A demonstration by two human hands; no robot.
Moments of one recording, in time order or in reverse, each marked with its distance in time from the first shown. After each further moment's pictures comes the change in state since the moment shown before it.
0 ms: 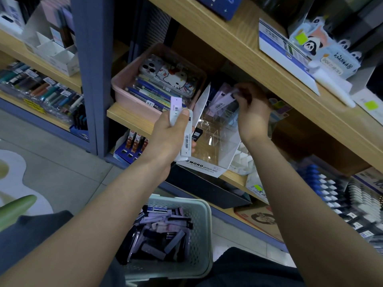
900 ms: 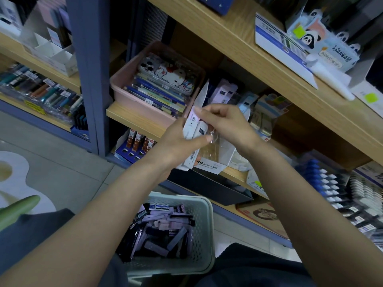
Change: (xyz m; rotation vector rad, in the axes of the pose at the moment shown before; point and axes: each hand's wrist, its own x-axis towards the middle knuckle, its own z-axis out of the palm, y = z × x) left_hand -0.007 -0.004 0.000 0.215 -0.287 0.023; right_hand -0.036 -0.040 -0.003 0.271 -0.608 0.169
